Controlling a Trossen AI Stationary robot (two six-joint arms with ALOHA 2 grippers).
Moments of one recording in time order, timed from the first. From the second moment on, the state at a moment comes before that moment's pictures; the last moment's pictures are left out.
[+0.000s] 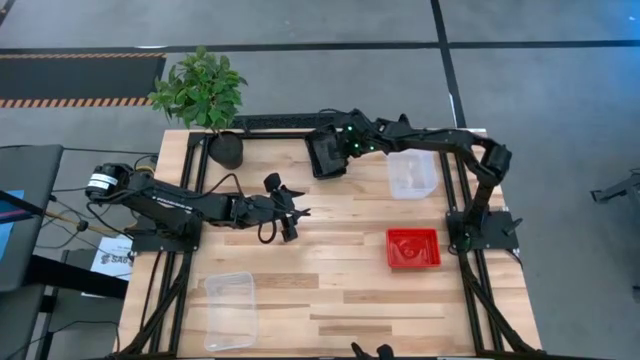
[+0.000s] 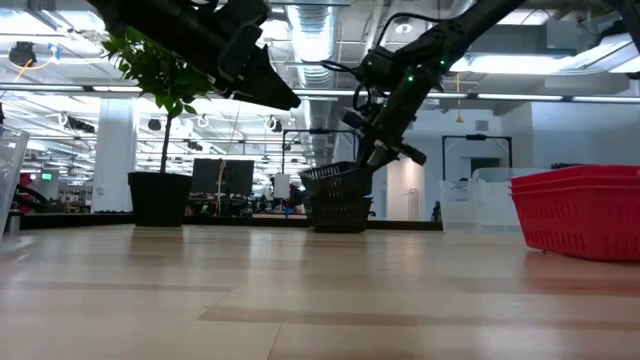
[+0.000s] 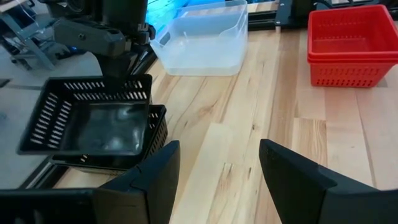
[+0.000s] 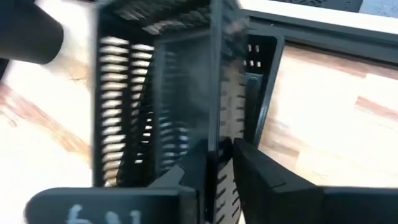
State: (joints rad) left arm -0.10 1.36 0.72 0.17 -0.49 0.00; right arm -0.53 1.81 1.30 -0.37 0.03 0.71
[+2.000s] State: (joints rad) left arm -0.14 1.38 1.13 -0.71 -0.02 -0.24; right arm 0.15 0.98 0.87 -0.64 0.37 0.52
